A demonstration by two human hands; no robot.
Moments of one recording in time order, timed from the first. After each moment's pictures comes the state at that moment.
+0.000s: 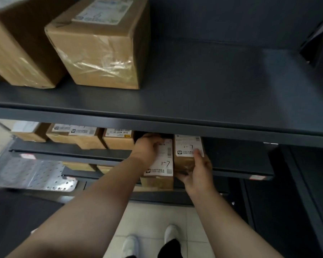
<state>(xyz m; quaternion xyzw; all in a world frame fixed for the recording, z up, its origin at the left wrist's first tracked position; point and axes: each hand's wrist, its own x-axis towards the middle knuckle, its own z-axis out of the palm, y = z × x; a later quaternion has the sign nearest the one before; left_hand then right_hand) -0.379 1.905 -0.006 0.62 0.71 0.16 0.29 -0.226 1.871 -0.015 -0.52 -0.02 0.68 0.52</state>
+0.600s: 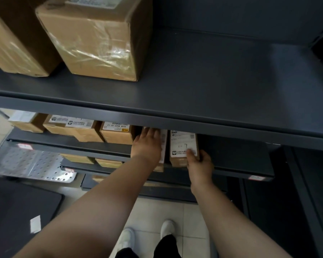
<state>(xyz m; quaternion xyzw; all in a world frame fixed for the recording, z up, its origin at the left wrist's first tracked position) -0.356 1.903 -0.013 0.66 0.74 -0.03 0.13 -0.211 1.884 -0.048 -0.70 -0.29 0.52 0.40</state>
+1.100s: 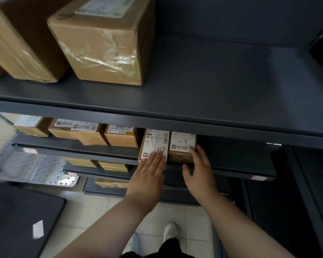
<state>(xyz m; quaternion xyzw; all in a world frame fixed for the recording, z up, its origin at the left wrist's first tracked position) -0.357 1.813 -0.016 0.72 0.68 -0.02 0.14 -0.202 1.863 -0.040 -0.64 -0.68 0.28 0.20</state>
